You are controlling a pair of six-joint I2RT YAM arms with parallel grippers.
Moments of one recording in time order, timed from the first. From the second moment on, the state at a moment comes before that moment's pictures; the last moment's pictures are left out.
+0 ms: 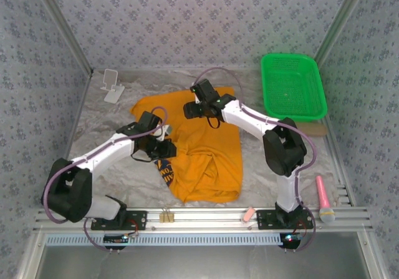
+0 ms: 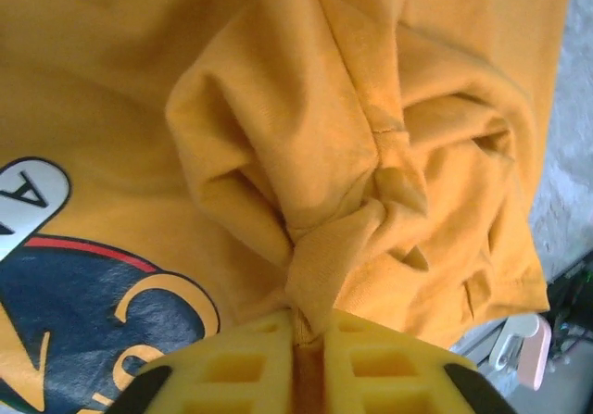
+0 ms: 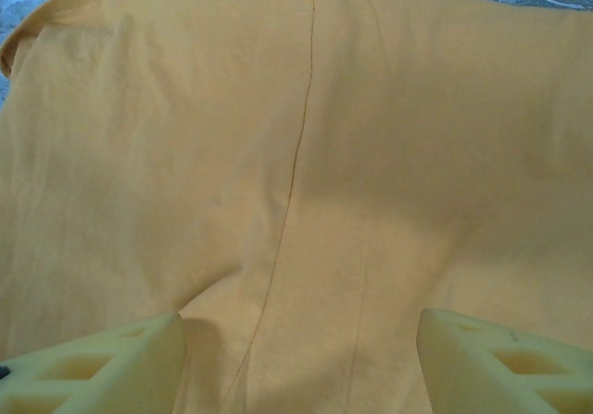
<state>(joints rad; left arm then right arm) -0.47 1.38 0.82 -0.61 0.48 -0.50 0.68 1.96 1.58 -0.46 0.04 0.32</state>
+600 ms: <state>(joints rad) -0.38 1.38 0.73 -0.56 0.44 -0.55 0.68 1.96 1.55 -0.49 0.04 0.28</state>
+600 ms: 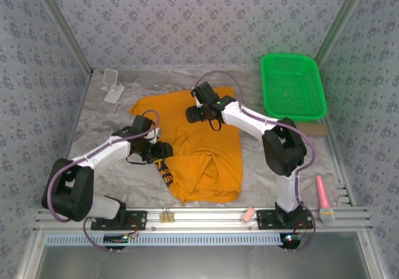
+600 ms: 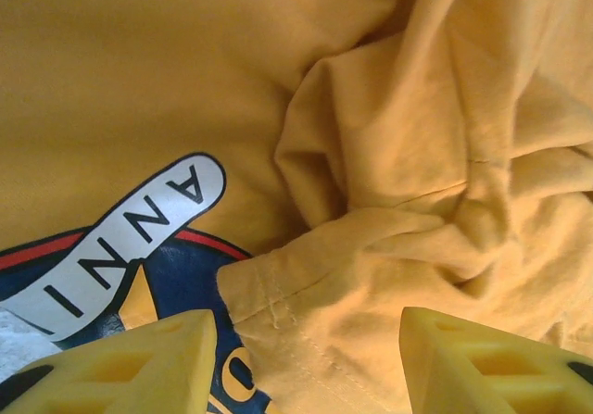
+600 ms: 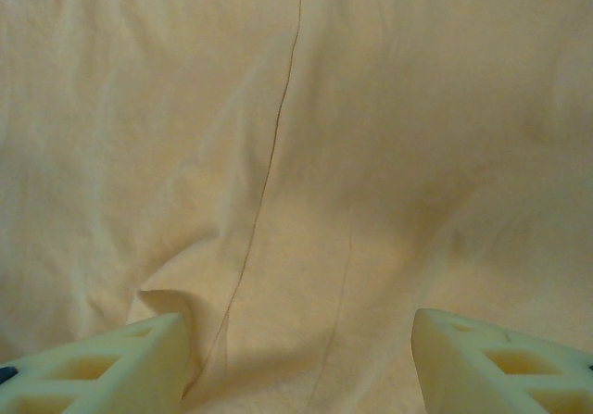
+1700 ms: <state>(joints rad) -0.55 1.26 0.85 -0.66 0.48 -0.58 0.72 2.09 1.72 -0.56 0.01 0.33</state>
